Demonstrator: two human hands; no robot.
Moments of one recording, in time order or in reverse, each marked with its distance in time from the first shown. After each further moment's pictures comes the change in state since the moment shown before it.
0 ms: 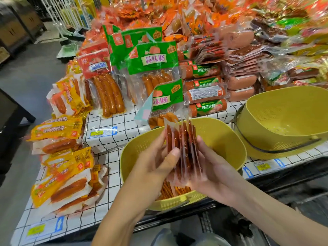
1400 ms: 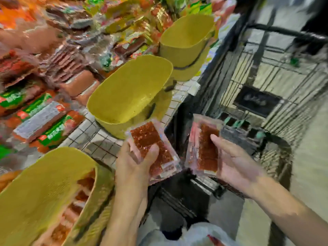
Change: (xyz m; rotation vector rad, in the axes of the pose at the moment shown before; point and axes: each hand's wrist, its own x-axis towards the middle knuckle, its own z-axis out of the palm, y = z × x) left_hand 0.071 -0.078 0.227 -0.144 -0.211 -0.229; right_hand -0.282 -0.032 -0.086 0.120 0.910 -0.705
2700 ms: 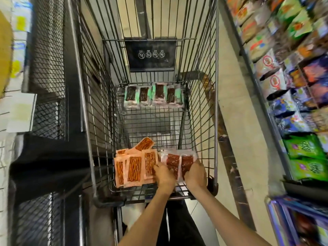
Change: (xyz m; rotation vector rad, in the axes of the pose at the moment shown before) left_hand 0.120 -0.428 0.219 1.506 -0.699 -0.405; right_hand 0.101 0.091 -0.324 -0.773 1.327 0.428
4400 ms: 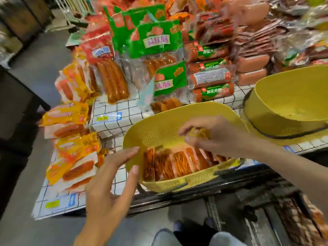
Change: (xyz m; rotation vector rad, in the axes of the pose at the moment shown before) left_hand -0.599 -0.358 -0.115 -0.426 1.649 -0.173; right_hand -0.571 -0.092 0.029 -0.498 -1.277 -2.311
